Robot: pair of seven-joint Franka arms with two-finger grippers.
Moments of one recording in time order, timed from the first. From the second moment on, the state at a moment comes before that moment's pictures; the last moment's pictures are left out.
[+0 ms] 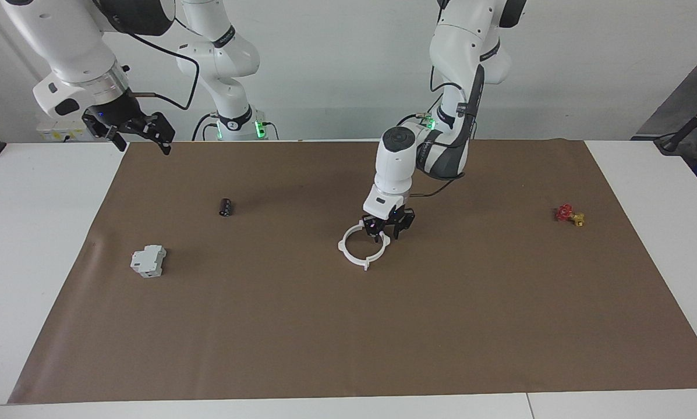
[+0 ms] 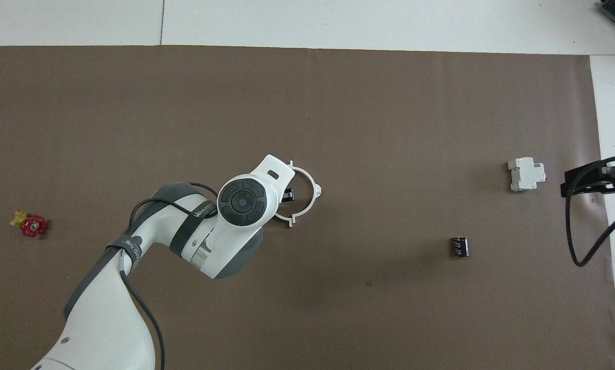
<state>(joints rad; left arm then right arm) -0.56 0.32 -0.06 -2.03 0.13 2.46 -0.82 0.05 -0.05 -0.10 -1.63 -0.03 1.48 0.06</state>
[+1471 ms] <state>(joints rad) -0.45 0.07 -0.03 -2.00 0.14 2.13 -0.72 0.05 -0.05 -0.10 -1.63 -0.03 1.48 0.06</state>
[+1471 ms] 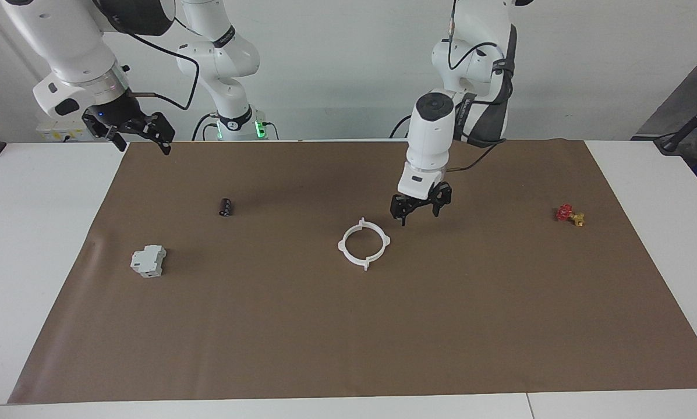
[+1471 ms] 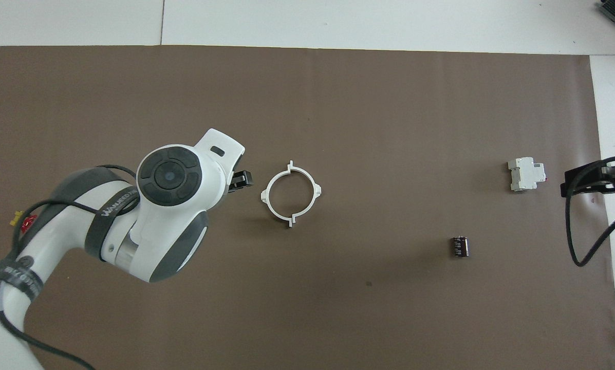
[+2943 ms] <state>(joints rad) 0.09 -0.12 -0.03 -1.98 0.08 1.87 0.10 0.05 -0.05 -0.10 -1.63 -0.03 1.48 0.06</state>
